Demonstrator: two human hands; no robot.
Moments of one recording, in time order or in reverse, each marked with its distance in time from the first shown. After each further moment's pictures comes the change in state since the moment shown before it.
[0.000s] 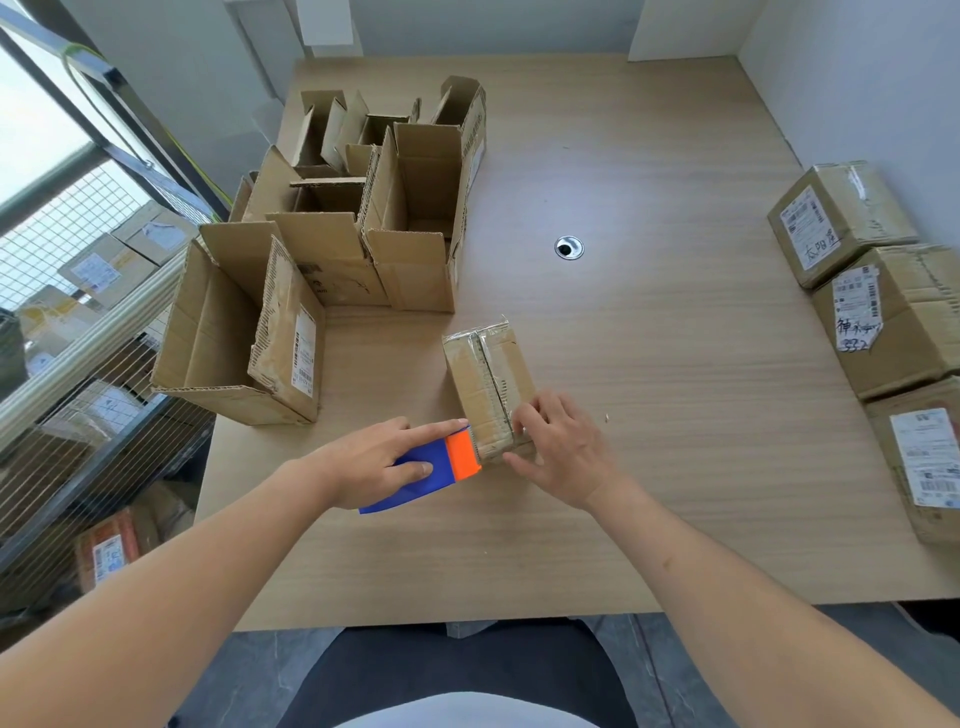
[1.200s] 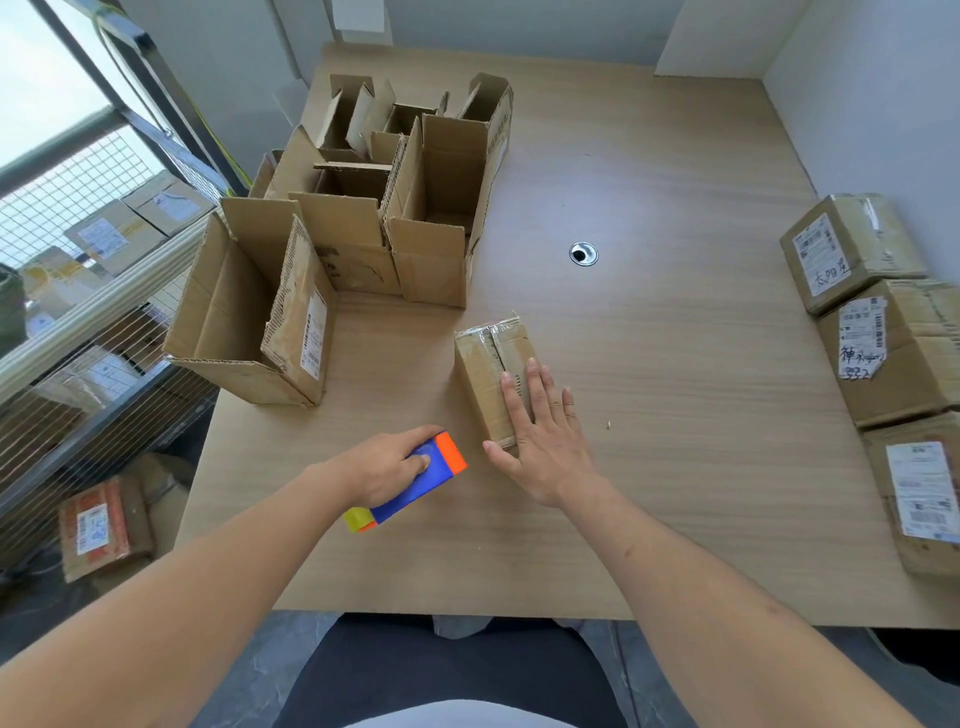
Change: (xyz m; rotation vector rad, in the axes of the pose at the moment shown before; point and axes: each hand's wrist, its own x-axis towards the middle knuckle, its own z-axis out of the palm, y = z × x) left_hand 0.013 -0.013 0.040 -0.187 0.017 -0.298; right_hand 0.019 -0.021 0.019 -0.198 -0.322 0.188
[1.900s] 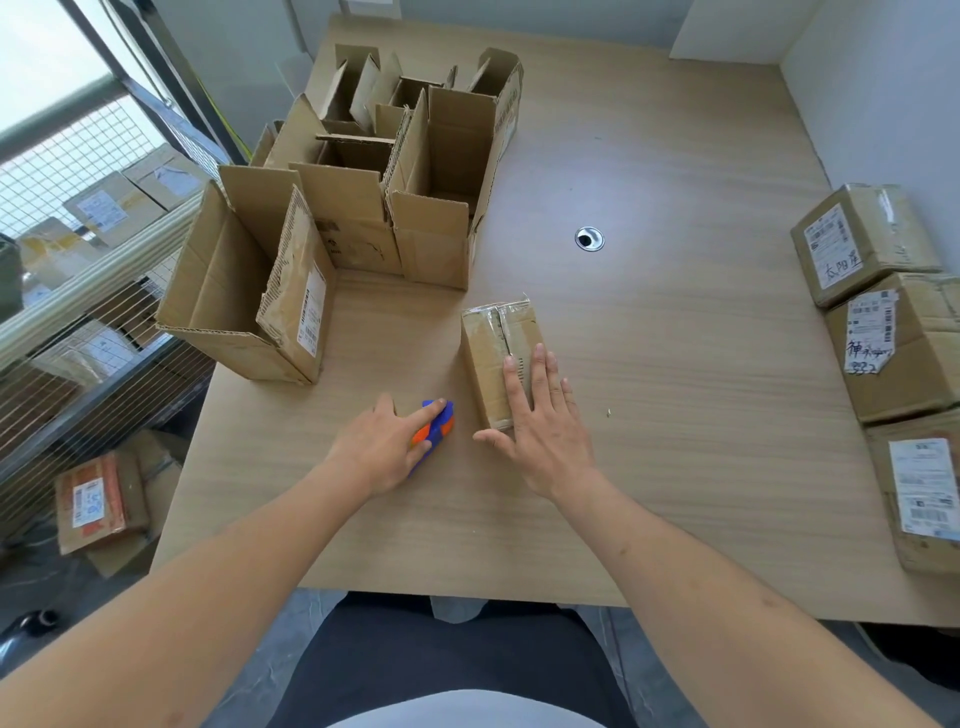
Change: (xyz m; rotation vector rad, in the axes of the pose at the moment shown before) left_hand 0.004 0.000 0.026 0.390 0.282 -0.033; right_hand -0.005 -0.002 0.011 -0.017 0.165 0.001
